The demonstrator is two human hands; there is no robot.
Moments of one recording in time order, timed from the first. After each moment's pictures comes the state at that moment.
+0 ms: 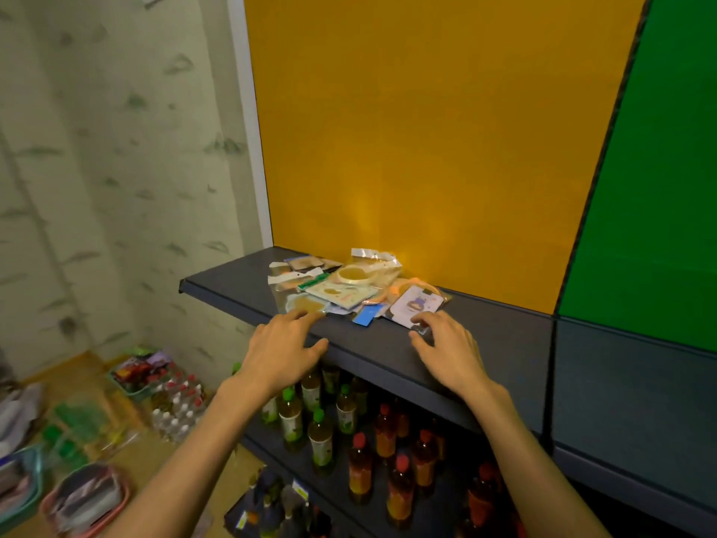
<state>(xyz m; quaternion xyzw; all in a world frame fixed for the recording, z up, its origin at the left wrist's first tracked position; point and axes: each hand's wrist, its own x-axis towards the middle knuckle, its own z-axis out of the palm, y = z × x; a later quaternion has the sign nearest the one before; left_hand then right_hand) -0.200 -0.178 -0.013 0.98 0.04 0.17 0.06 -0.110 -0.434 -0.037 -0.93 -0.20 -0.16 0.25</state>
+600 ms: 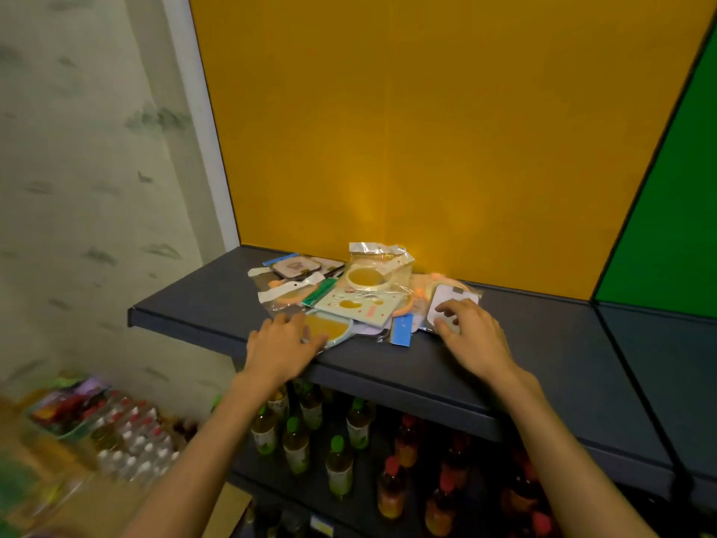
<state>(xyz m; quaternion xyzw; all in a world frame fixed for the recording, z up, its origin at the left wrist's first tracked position) -0.047 -0.042 -0.056 0.99 0.04 0.06 0.09 -0.029 -0.353 -0.050 -0.96 -0.07 -0.16 0.22</state>
